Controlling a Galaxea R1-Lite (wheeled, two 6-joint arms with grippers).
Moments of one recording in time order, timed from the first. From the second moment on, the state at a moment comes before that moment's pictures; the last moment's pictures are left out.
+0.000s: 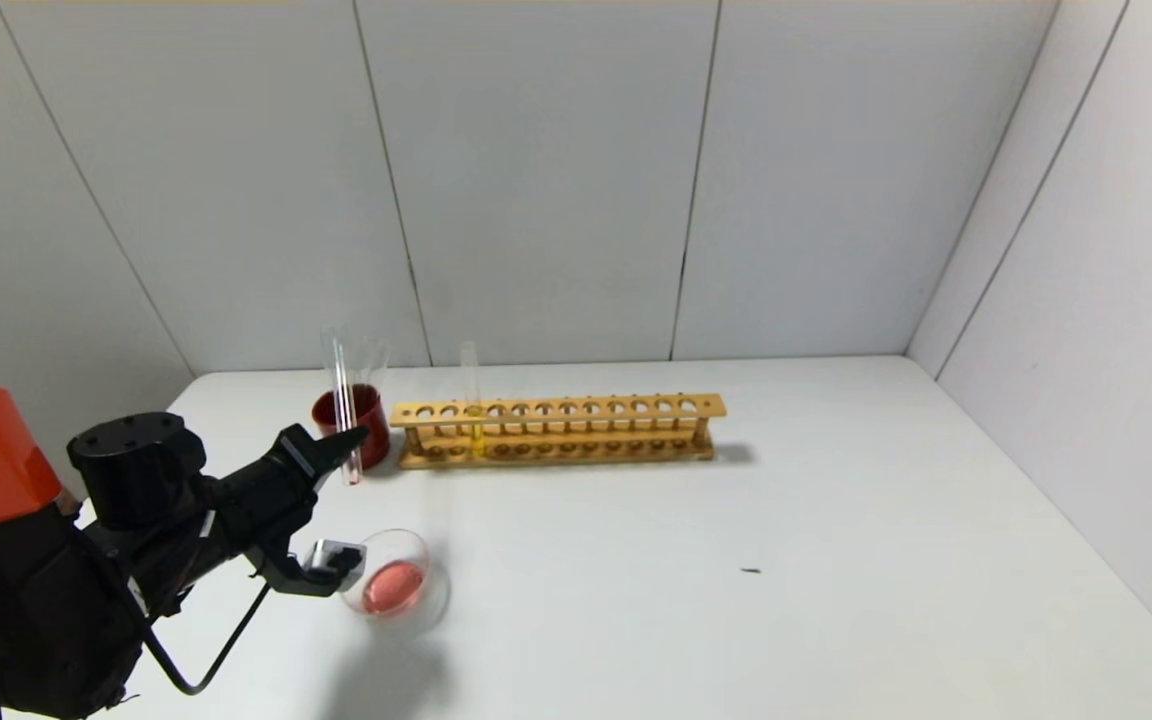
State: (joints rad) left arm -0.08 2.01 -0.34 -1.52 -0.38 2.22; right arm 0.00 0.00 0.00 0.00 0.00 0.00
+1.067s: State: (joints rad) left arm -0.11 1.78 -0.46 -1.52 0.27 1.02; right arm 0.00 0.00 0.00 0.00 0.00 0.00
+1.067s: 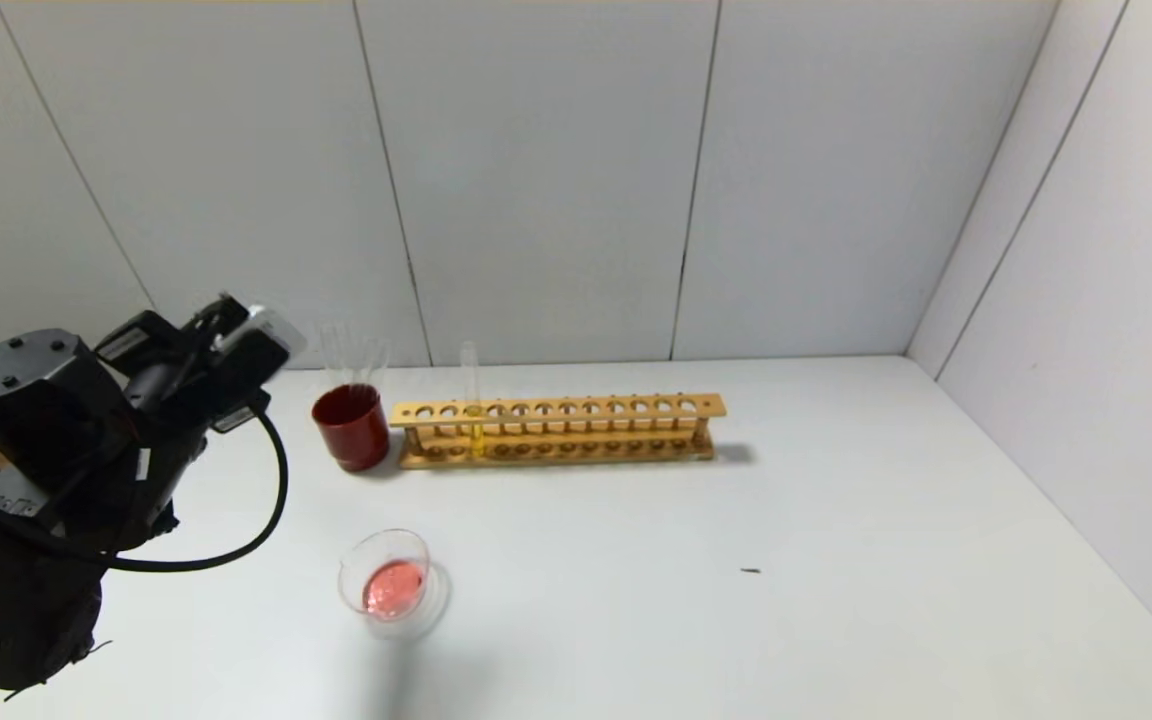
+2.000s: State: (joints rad) left arm -0.11 1.55 -0.84 -0.47 0.09 0.00; right arm 0.00 0.00 0.00 0.00 0.00 0.00
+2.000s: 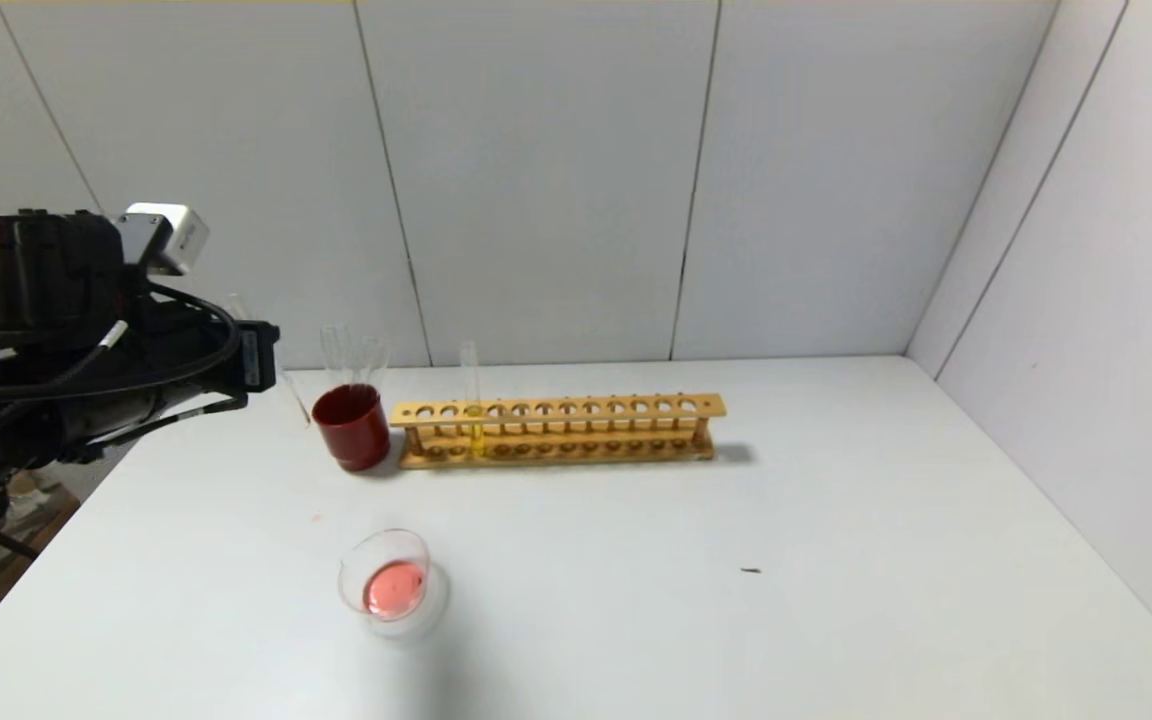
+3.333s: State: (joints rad) left arm -0.05 1.97 -1.12 -0.52 0.03 -0.01; right arm 0.00 0.00 0.00 0.00 0.00 0.00
